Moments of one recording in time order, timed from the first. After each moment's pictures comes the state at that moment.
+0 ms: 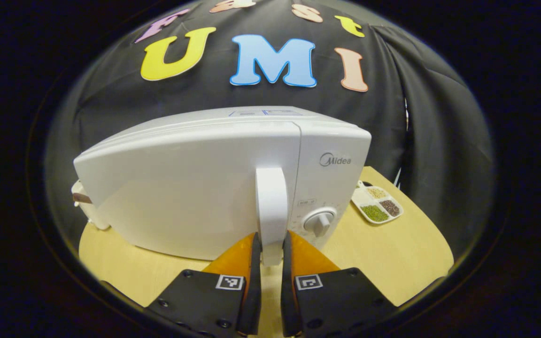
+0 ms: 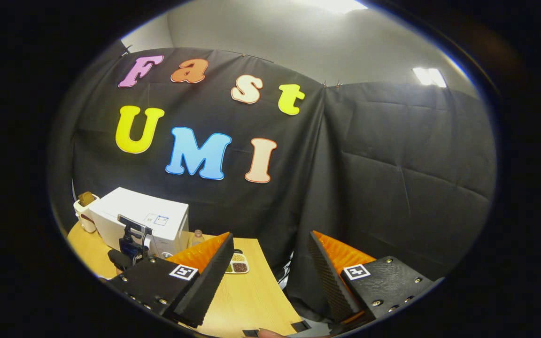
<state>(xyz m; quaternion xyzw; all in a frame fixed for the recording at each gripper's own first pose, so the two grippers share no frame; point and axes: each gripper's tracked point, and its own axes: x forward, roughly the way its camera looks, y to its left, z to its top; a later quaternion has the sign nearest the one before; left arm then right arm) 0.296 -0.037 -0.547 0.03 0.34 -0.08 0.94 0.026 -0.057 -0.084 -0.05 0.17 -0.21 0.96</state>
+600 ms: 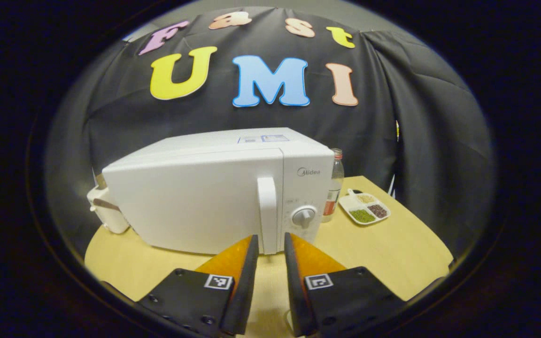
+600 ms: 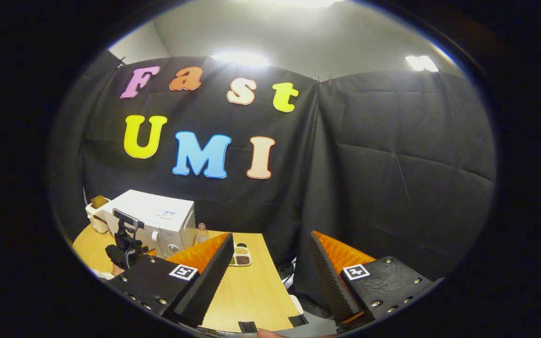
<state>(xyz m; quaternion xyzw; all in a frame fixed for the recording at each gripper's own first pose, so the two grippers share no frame) 0.256 -0.038 -0.498 0.06 0.29 -0.07 0.95 -0.031 -0.083 -0.093 0.00 0.16 -0.18 0.97</state>
